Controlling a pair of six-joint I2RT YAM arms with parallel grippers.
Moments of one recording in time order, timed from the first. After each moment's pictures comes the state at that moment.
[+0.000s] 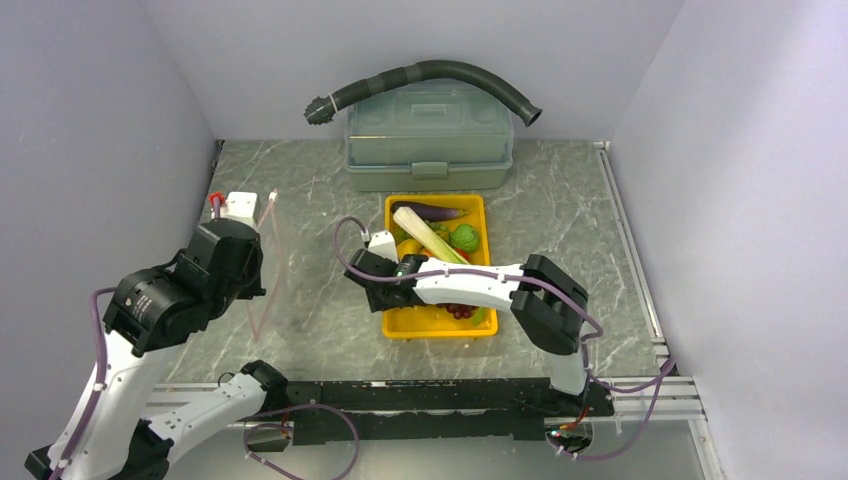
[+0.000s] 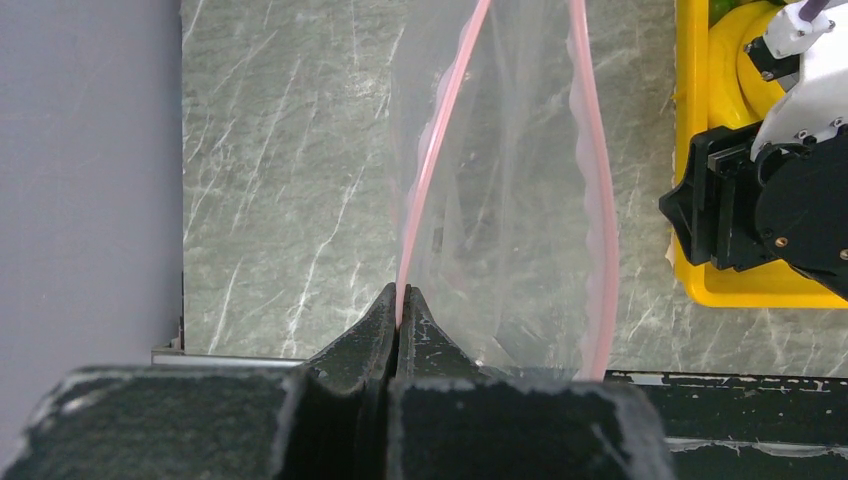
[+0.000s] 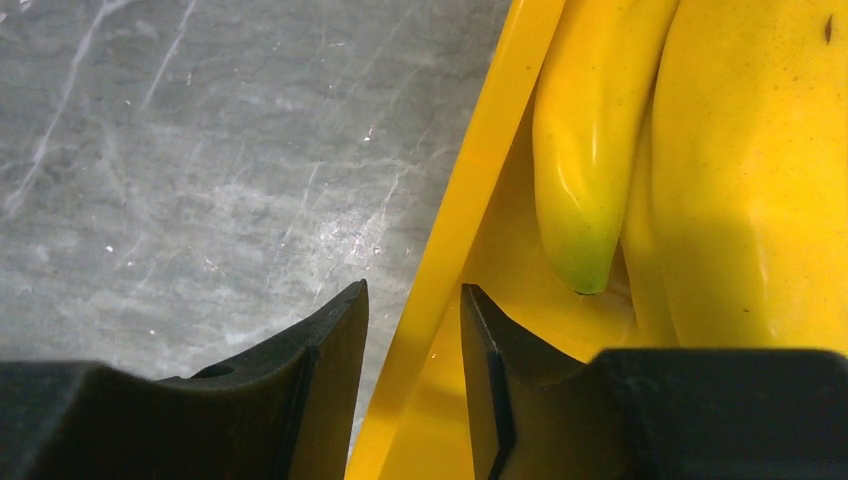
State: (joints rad) left arm -0.59 0.85 1.44 -1.42 -0.49 -0.38; right arm 1.14 1.92 1.40 -0.56 0.35 0.75
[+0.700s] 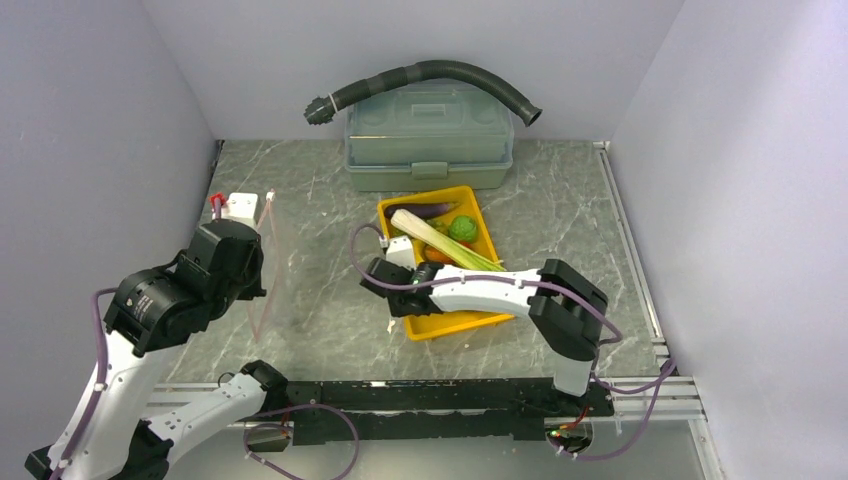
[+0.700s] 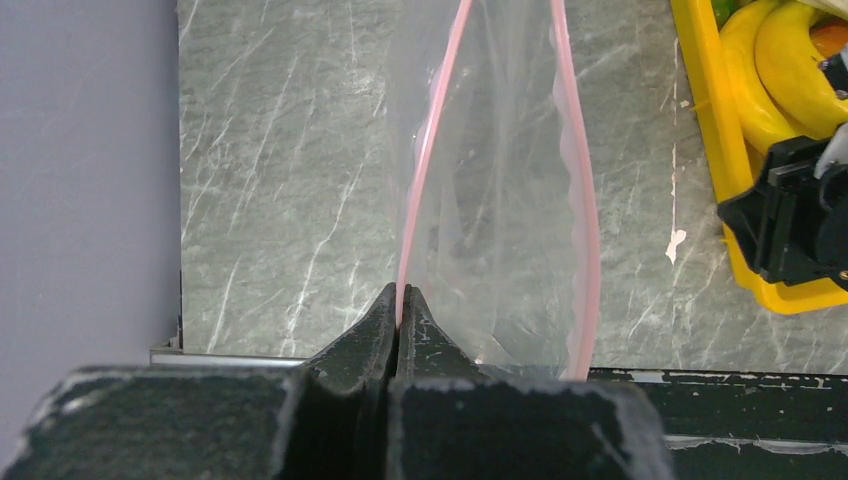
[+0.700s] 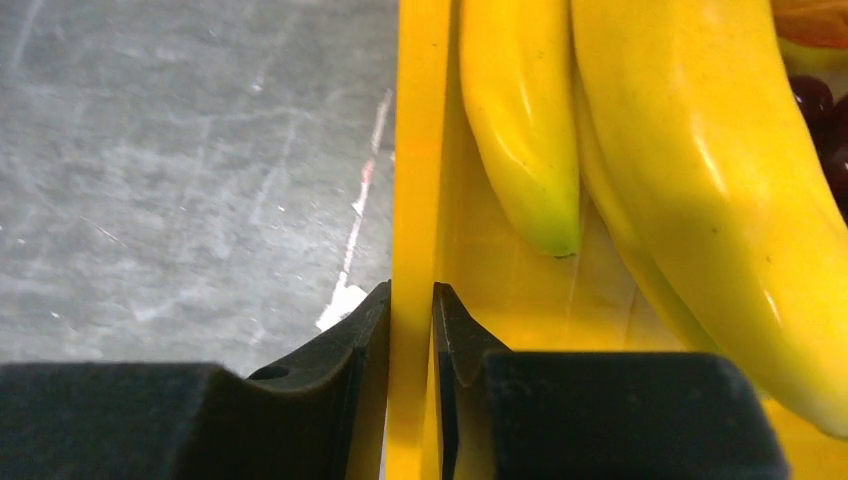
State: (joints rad) left arm -0.59 0.85 1.44 -1.42 -0.49 -0.38; right arm 1.14 1.84 1.26 -0.56 0.41 0.79
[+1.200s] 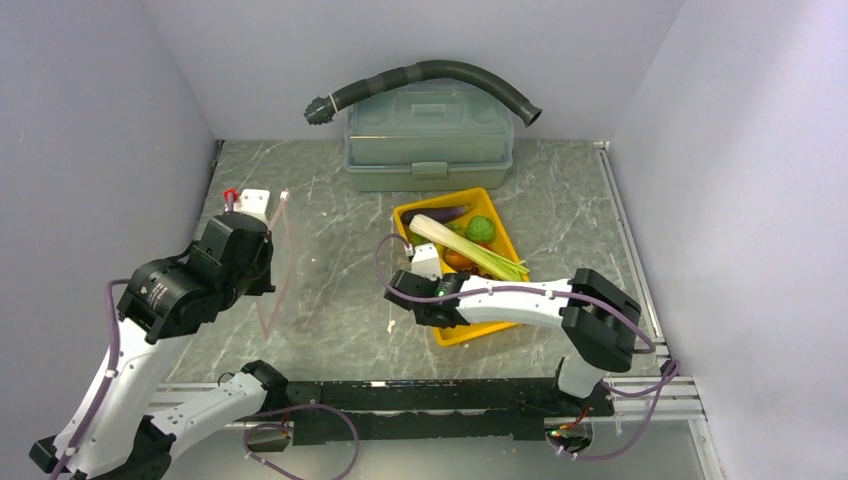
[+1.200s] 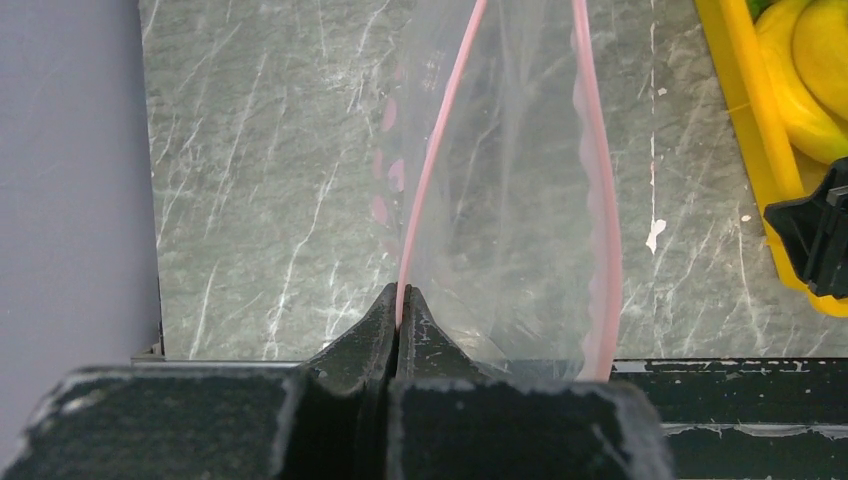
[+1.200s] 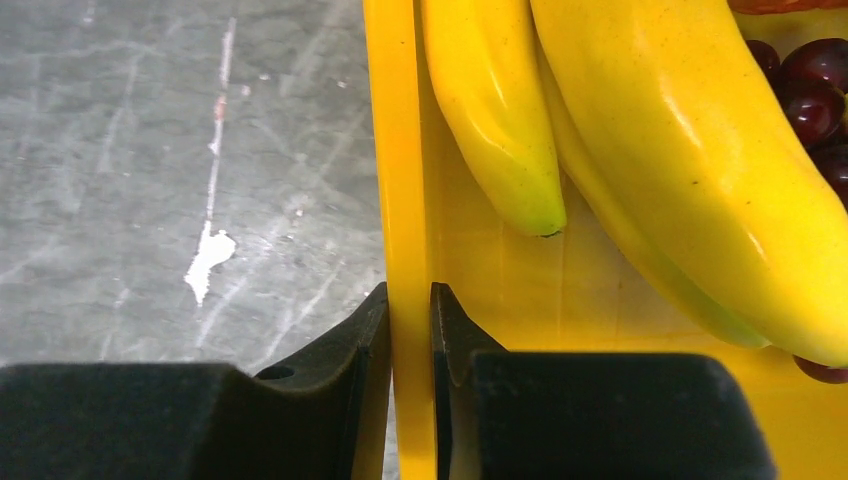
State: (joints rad) left arm -0.59 0.88 1.43 -1.40 -0.44 -0.38; right arm 1.15 1.67 1.06 -0.57 0.49 0.81
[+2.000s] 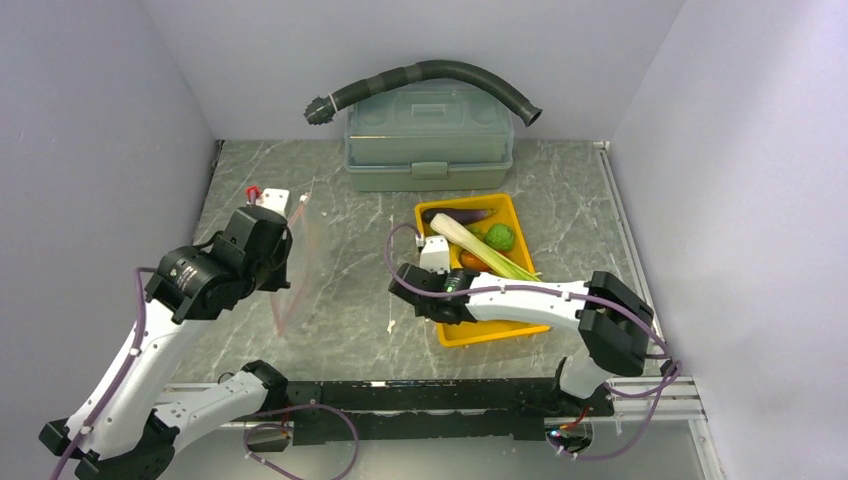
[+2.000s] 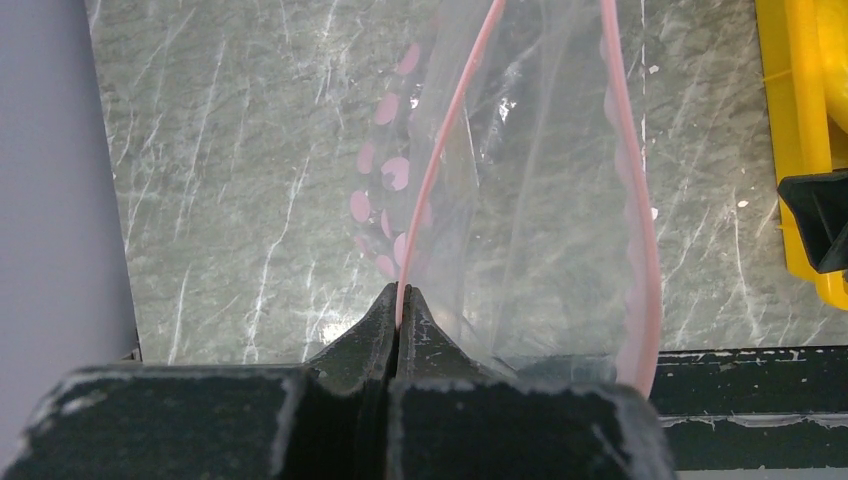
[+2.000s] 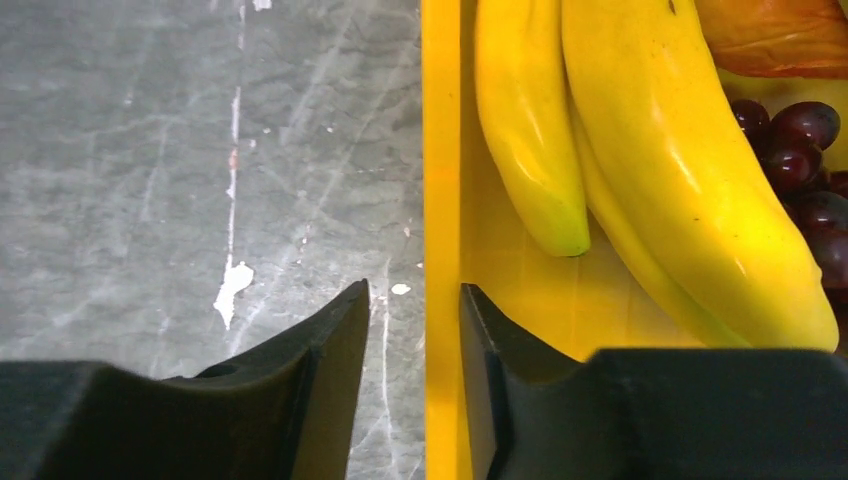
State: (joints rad) left arm -0.59 0.93 1.37 -1.34 -0.39 -0.38; right arm 1.14 1.59 1.04 -0.60 0.55 0.90
